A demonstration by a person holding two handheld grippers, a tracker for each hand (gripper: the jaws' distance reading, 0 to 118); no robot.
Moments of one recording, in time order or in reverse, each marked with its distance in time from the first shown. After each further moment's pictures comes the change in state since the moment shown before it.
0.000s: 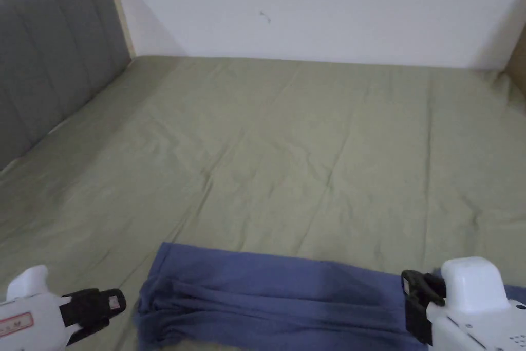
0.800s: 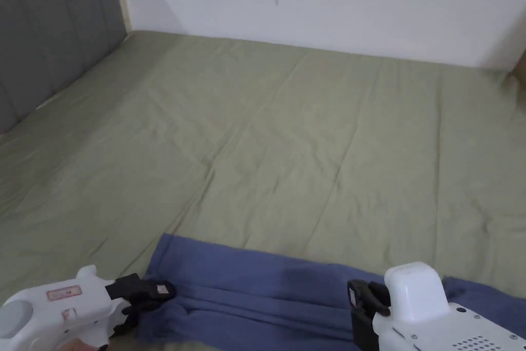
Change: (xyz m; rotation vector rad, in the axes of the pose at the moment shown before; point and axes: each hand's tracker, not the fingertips) left arm -0.022 0.000 -0.110 -0.228 -0.189 0.466; right arm -0.054 0.010 -0.031 -0.086 0.128 0.042
